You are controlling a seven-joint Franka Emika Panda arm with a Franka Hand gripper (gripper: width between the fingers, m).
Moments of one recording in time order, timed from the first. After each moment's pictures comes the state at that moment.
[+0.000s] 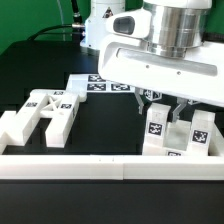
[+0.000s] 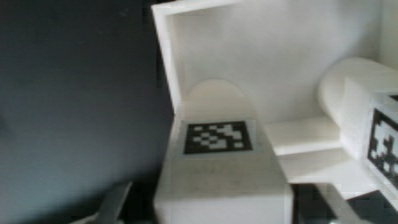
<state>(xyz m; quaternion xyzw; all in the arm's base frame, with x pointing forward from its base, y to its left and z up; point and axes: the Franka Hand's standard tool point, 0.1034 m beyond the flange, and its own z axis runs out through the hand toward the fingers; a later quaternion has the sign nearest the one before) 0.660 0.036 0.078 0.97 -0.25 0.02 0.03</state>
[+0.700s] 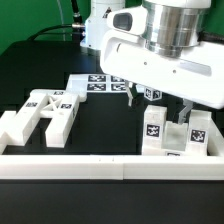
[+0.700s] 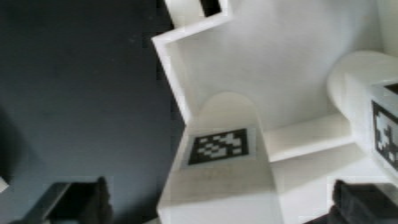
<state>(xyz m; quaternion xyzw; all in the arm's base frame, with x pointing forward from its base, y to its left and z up) 0.655 0.033 0.079 0.95 -0.30 0.01 0.04</state>
